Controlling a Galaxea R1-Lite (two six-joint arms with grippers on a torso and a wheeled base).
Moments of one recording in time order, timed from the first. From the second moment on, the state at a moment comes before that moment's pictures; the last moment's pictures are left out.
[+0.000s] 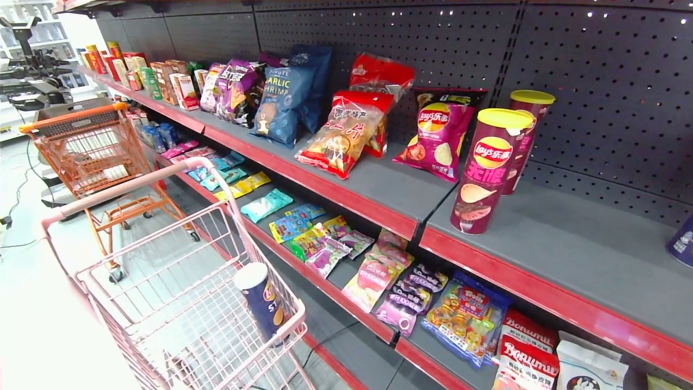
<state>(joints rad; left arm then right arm) 0.01 0.00 0.00 0.01 -0.07 0.01 0.00 0.00 0.00 0.00 0.00 0.00</state>
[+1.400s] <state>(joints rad) 0.01 0.00 0.00 0.01 -0.07 0.01 0.00 0.00 0.00 0.00 0.00 0.00</state>
